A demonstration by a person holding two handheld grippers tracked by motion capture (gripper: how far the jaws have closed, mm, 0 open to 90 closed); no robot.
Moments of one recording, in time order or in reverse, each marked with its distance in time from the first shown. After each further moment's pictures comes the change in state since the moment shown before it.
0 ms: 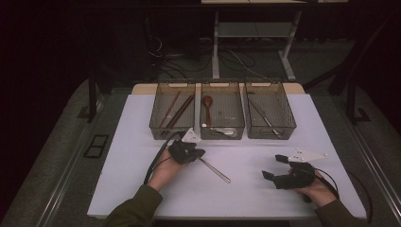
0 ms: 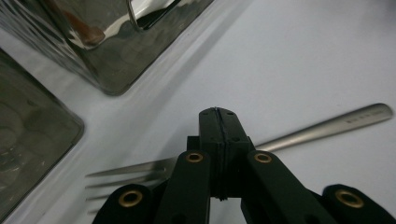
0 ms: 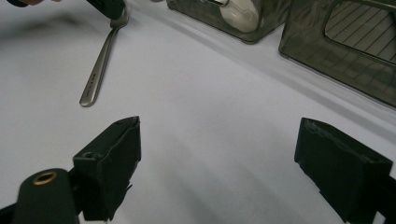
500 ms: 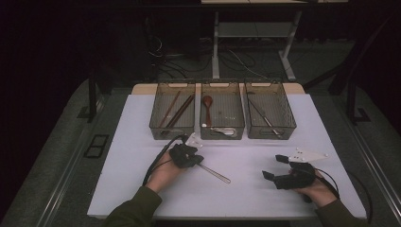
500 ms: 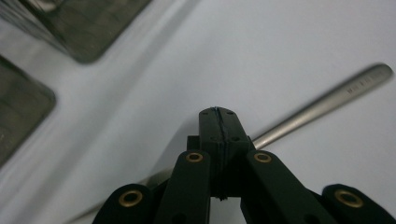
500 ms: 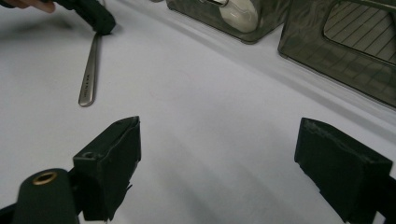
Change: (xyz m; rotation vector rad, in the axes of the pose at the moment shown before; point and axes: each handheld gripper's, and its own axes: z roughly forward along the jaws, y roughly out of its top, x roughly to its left) left arm -0.010 -0.009 -0.010 0.107 -0.038 0.030; right arm 0.000 0.000 -0.001 -0.001 0.000 0.004
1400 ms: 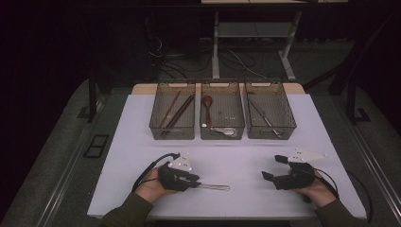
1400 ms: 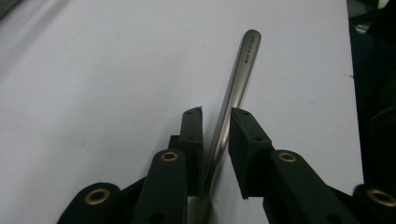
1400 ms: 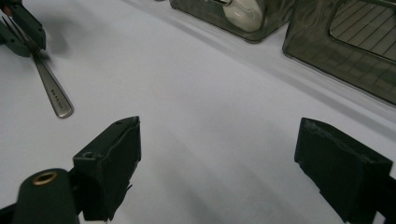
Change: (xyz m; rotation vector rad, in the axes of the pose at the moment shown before) left arm -0.035 -0.034 -0.025 -0.085 -0.212 0.155; right arm 0.001 0.000 0.002 0.002 0.010 -0.003
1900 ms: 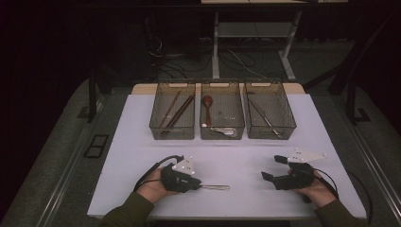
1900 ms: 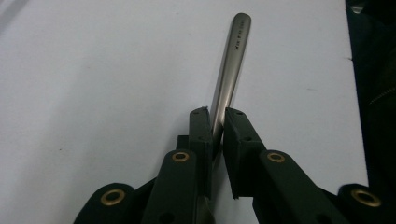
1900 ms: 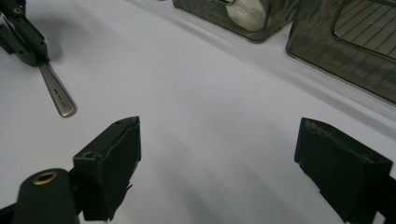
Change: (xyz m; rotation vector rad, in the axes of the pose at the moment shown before) left arm -0.001 0.000 0.006 0.041 -0.040 0.039; right arm 0.001 0.000 0.001 0.001 0.007 -0.002
